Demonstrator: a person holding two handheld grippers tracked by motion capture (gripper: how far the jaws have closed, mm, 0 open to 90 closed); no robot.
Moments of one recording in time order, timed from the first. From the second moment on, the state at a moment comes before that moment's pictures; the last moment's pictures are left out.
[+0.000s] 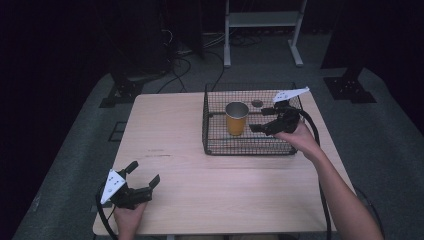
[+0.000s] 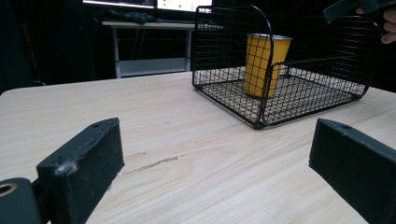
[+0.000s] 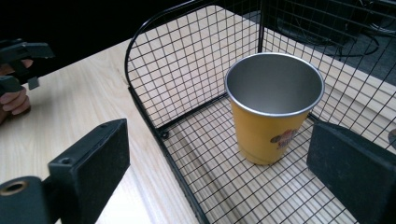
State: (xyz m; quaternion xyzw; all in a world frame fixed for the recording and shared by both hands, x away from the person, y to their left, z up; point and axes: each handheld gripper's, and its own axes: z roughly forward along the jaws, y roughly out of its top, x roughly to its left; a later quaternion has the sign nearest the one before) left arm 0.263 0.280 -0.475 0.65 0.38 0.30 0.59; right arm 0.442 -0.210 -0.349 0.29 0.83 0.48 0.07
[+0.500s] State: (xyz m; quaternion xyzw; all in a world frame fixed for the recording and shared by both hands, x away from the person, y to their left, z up) left arm 0.263 0.279 -0.475 0.65 0.38 0.31 0.59; right arm 0.423 -0.221 -0.363 0.28 0.83 0.47 0.05
